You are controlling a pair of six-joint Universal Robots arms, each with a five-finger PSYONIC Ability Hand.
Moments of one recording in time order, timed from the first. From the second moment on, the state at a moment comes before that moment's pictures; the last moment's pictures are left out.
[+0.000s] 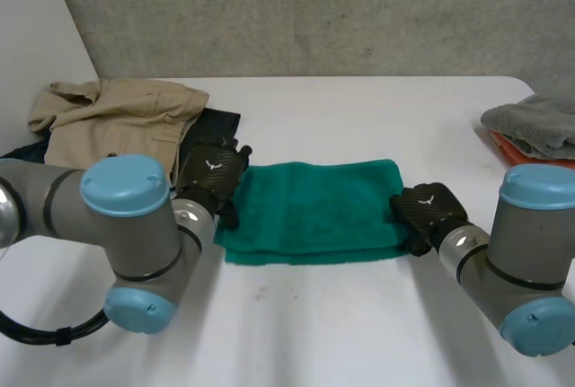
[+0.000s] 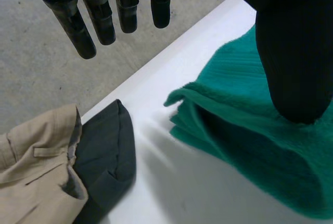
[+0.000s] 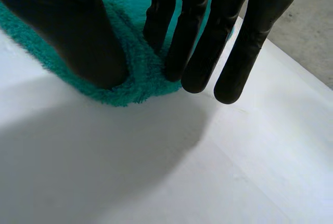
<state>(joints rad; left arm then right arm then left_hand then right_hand) 4.16 -2.15 -1.51 3.49 -1.66 3.49 1.90 -1.03 1.68 -0.23 1.43 2.69 0.20 0.20 0.21 0.20 0.05 0.89 1.17 1.17 1.17 0.94</state>
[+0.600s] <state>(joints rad) 4.19 -1.85 -1.69 3.51 -1.65 3.48 2.36 -1.00 1.53 -0.34 1.27 2.20 0.20 0.20 0.21 0.20 0.05 0.64 0.78 0.79 0.81 0.65</state>
